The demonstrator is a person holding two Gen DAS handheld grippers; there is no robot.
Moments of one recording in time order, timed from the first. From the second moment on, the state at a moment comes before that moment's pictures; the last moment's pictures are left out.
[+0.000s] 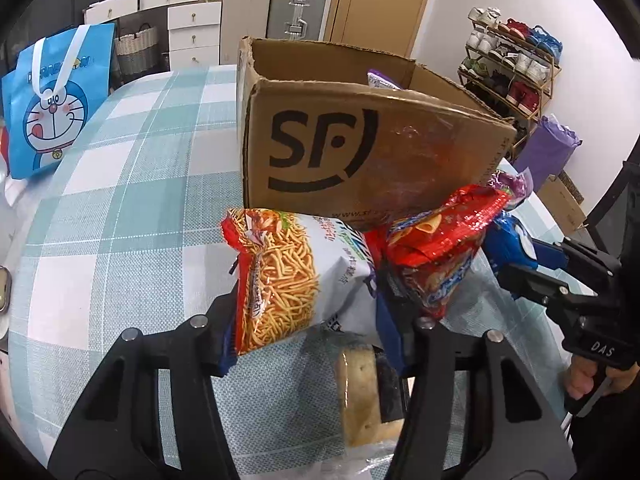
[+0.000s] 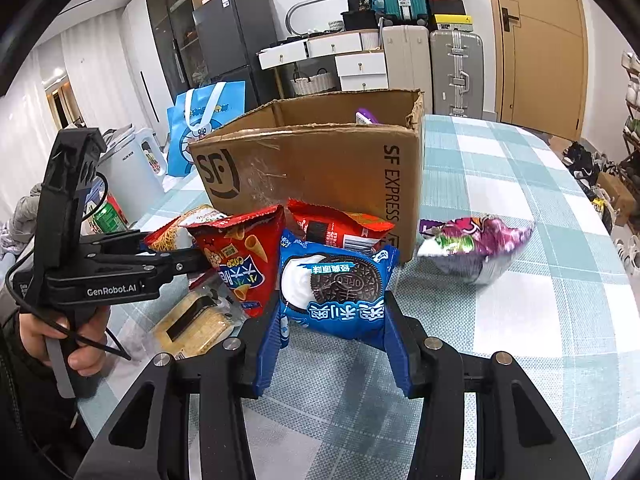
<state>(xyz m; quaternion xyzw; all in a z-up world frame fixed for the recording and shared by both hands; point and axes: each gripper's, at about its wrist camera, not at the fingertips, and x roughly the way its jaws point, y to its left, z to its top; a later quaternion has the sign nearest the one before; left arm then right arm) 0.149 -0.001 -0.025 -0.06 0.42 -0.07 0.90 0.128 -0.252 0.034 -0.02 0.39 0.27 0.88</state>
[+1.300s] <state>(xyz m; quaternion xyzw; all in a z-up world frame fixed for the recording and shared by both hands) 0.083 0.024 0.036 -0.06 0.34 -0.05 0.94 0.114 -0.273 0.085 0.02 0.31 0.26 0.92</state>
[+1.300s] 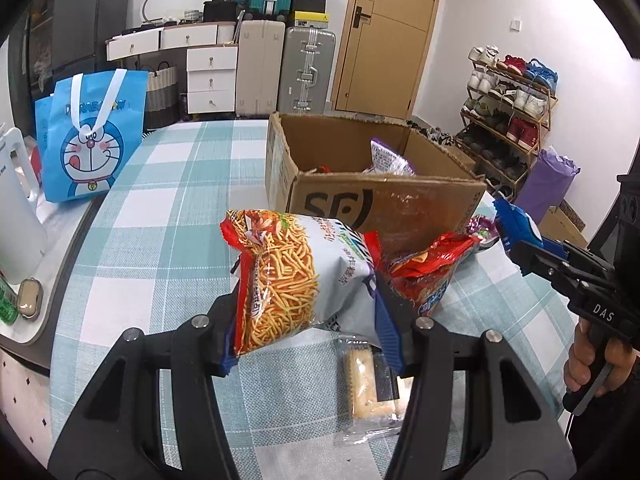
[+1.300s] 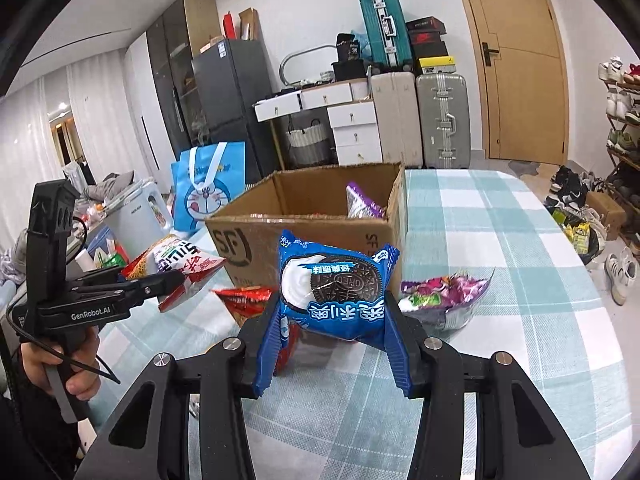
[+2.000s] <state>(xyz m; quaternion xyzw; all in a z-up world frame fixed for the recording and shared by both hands) 0.082 0.016 0.084 -0.06 0.29 -0.05 0.95 0.128 -0.267 0.110 0.03 0.28 0.26 0.92</state>
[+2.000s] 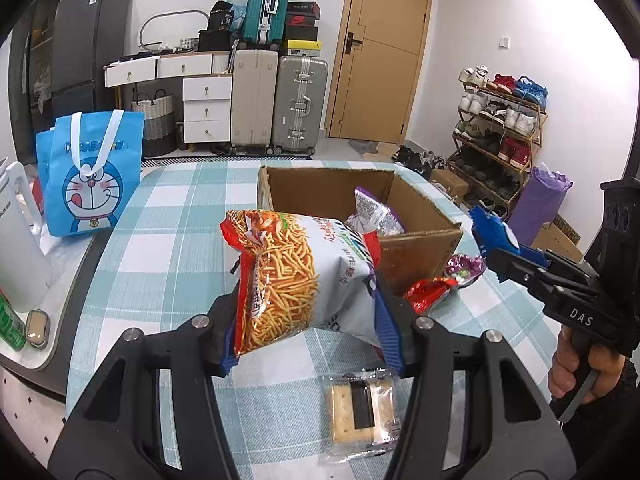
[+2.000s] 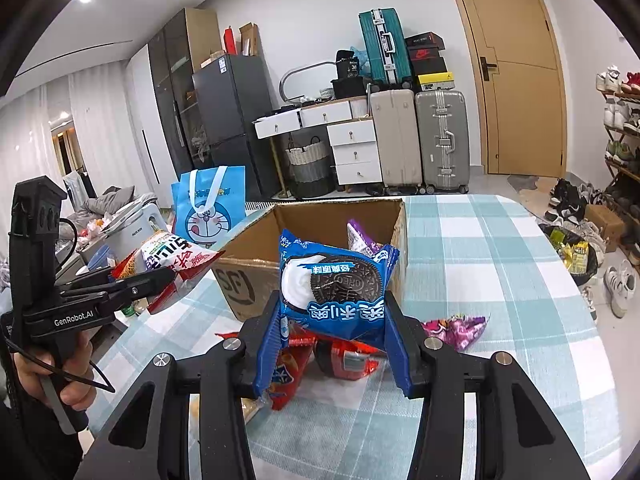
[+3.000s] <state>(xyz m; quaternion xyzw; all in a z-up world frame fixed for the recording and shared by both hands) 0.152 -0.005 0.113 -0.05 0.29 -0.06 0.95 0.178 -0.244 0.119 0.02 0.29 0.28 0.92</state>
